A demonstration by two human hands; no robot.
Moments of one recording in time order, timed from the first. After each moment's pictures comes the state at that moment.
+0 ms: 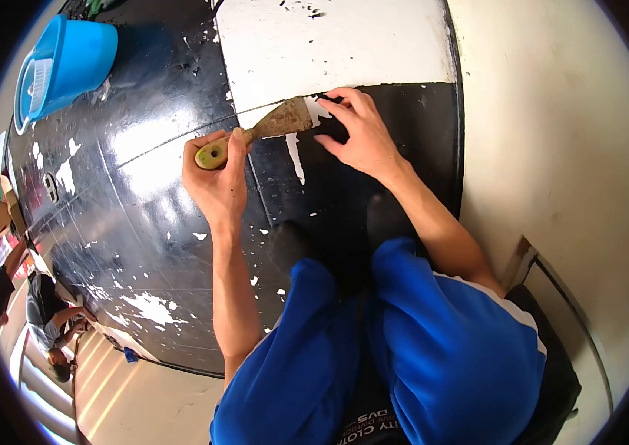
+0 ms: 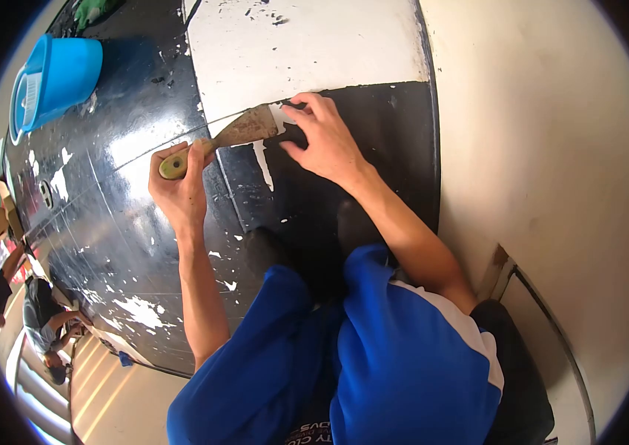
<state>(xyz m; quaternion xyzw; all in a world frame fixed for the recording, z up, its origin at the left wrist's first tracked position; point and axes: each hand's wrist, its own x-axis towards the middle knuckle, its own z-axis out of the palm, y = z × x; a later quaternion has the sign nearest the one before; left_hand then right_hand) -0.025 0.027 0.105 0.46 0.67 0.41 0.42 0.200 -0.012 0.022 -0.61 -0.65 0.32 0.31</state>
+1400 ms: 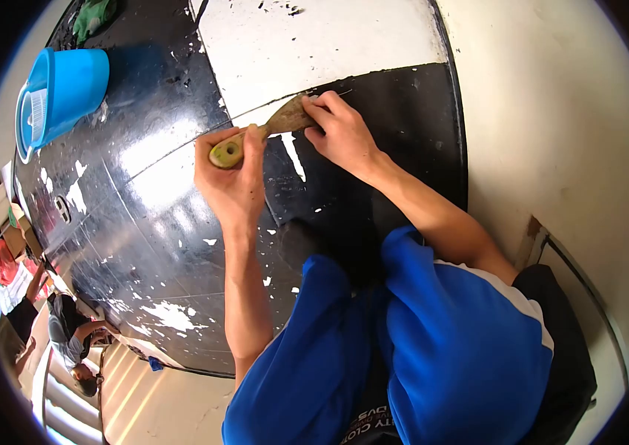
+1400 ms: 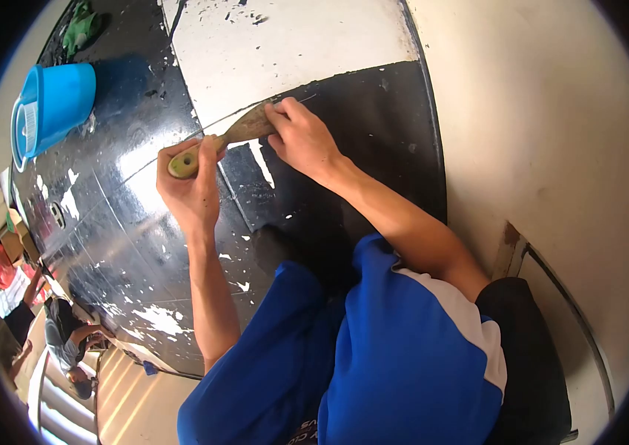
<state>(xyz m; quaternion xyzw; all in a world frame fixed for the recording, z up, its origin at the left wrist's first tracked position) 0.001 0.025 0.119 0.53 0.64 0.37 0.41 0.170 -0.014 0.012 -0.63 -0.63 0.26 0.37</state>
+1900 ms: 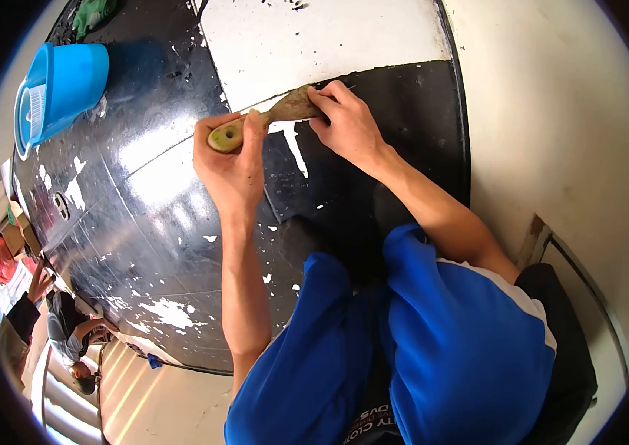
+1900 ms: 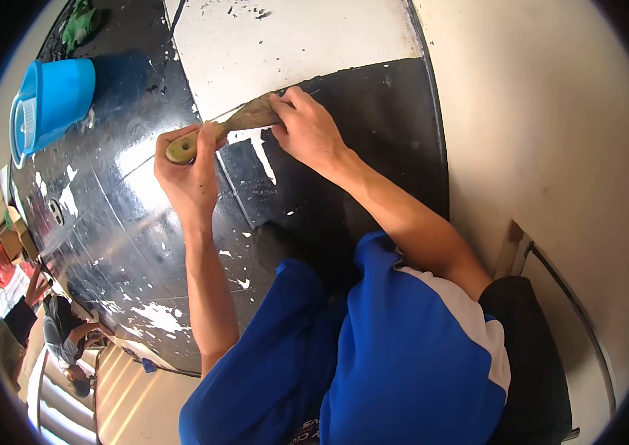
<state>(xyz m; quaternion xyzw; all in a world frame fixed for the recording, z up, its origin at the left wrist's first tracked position) 0.002 0.036 0.117 0.53 0.63 0.38 0.43 0.174 -0.008 0.012 -0.64 -0.63 0.24 0.36</state>
